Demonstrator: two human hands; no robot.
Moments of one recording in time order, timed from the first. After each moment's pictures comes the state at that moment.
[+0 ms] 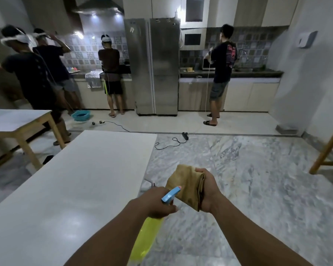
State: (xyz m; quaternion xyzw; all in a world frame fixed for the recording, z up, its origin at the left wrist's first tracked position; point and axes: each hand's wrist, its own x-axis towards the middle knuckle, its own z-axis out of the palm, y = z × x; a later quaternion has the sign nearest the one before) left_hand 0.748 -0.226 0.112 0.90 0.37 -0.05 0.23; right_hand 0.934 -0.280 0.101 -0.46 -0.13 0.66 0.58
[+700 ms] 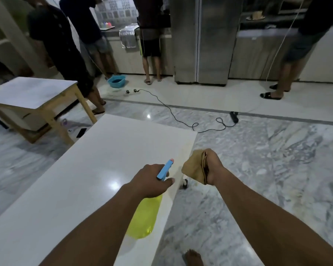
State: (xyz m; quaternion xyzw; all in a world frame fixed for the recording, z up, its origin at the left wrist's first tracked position) left_hand 0.772 0.177 0.054 0.78 0.56 0.04 0.27; right_hand 1.004 0.216 -0.020 -0.54 -0.10 0.69 0.46
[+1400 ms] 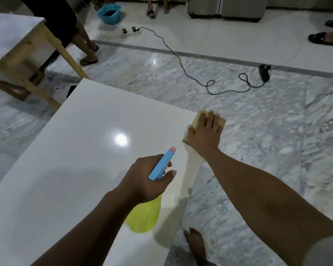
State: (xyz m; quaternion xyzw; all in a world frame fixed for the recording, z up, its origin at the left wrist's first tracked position) left_hand 0.795 0.356 -0.013 0.72 0.59 0.11 0.36; right_hand 0.993 0.481 -0.191 -0.79 -0.59 0.12 0.11
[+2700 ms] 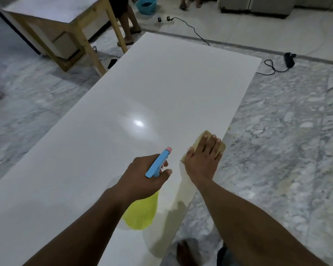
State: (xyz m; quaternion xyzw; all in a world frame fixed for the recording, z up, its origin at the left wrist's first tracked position) left_hand 0.561 -0.020 -0.017 0.68 0.64 0.12 0.34; right_hand 0.731 0.047 -0.198 -0.81 -0.56 0.14 0.11
